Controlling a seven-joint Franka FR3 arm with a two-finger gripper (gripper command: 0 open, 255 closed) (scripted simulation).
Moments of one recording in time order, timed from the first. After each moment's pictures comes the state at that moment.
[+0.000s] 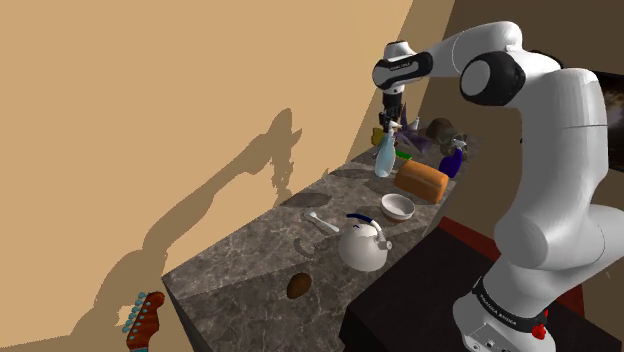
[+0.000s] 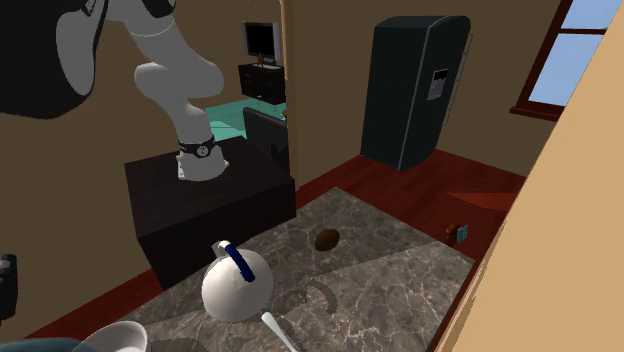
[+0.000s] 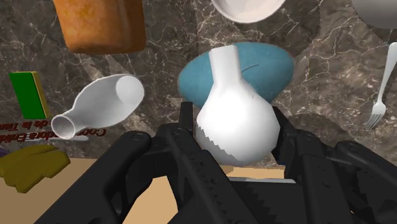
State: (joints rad) arm -0.49 0.59 0.03 -1.33 -0.23 1.92 -0.43
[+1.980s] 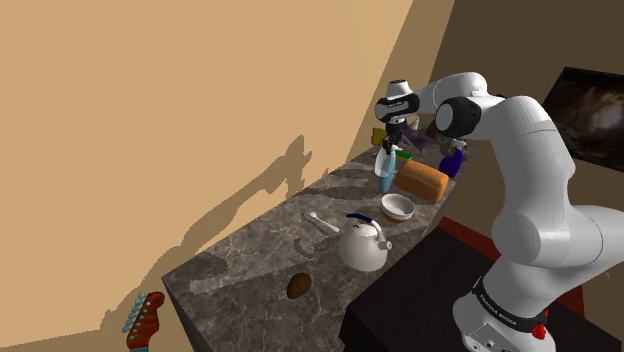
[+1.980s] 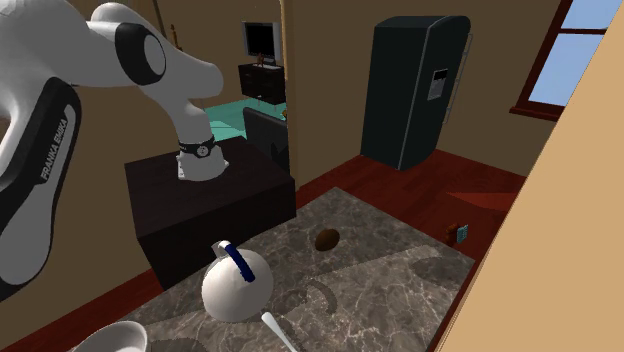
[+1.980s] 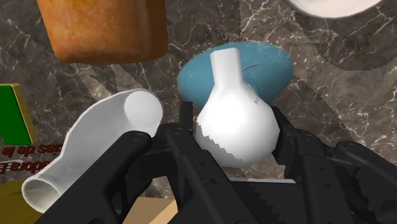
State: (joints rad) arm -0.57 0.99 0.00 -1.03 -0.23 2.04 -0.52
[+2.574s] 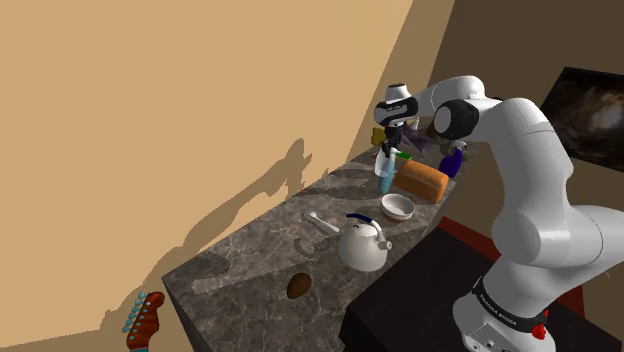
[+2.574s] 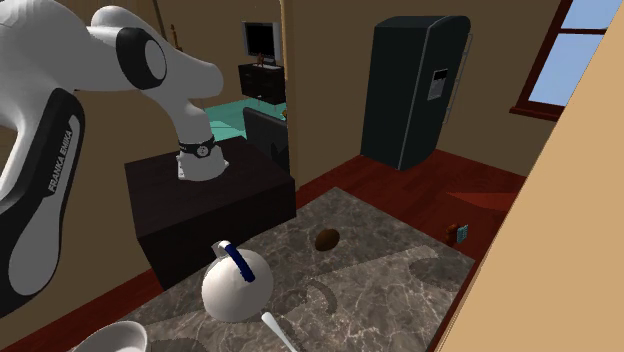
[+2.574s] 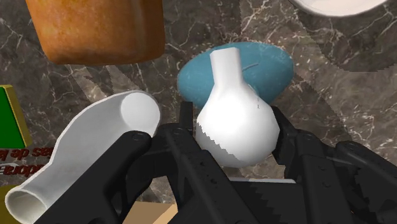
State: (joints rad) arm -0.57 1.01 0.00 -1.03 -0.23 2.06 -0.51
